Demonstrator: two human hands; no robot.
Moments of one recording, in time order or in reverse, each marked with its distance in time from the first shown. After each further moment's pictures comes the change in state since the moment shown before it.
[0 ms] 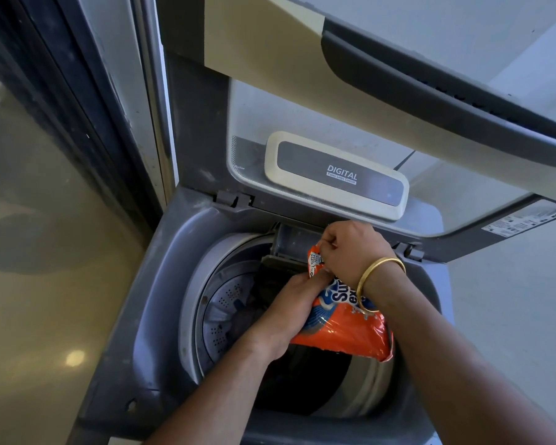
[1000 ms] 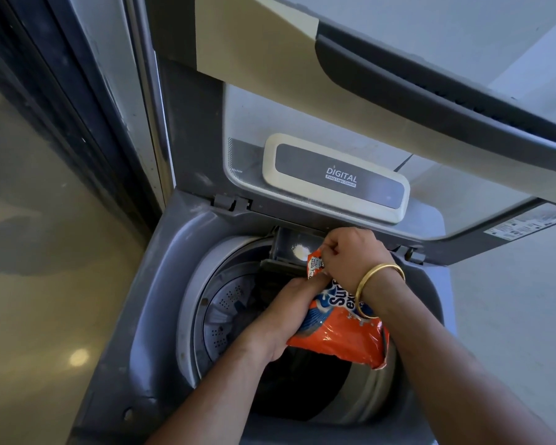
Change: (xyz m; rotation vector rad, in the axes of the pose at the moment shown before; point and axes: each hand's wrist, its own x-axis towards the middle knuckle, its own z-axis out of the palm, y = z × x) left_hand 0.007 0.000 -0.002 -0.025 -0.005 -0.082; right_hand 0.002 0.007 0.006 0.042 0.015 0.017
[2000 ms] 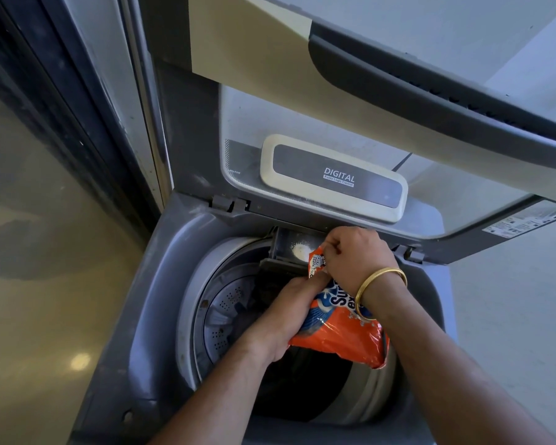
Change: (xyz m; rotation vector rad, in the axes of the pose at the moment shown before) left_hand 0.003 -0.001 0.000 0.014 0.000 0.000; right_hand 0.001 0.006 0.006 0.016 0.066 0.022
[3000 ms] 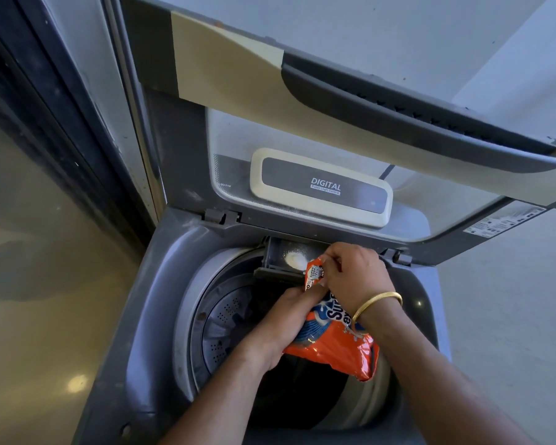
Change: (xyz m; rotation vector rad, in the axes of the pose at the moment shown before) left_hand 0.007 -0.010 -0.004 0.102 -0.042 0.029; right_hand -0.018 0.018 0.011 0.155 0.093 -0.002
